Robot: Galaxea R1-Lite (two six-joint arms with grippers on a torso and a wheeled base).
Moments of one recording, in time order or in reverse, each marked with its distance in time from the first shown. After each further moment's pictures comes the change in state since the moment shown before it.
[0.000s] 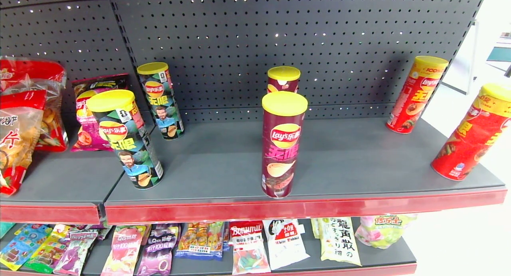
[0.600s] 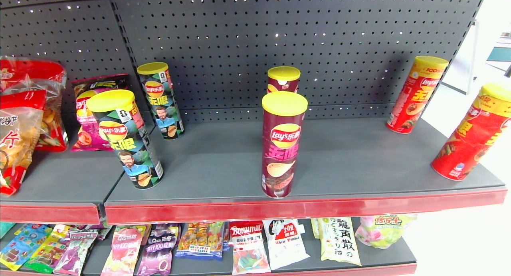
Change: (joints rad) left arm 0.000 0.000 0.000 0.000 0.000 0.000; right arm -0.001 0.000 0.000 0.000 0.000 -0.002
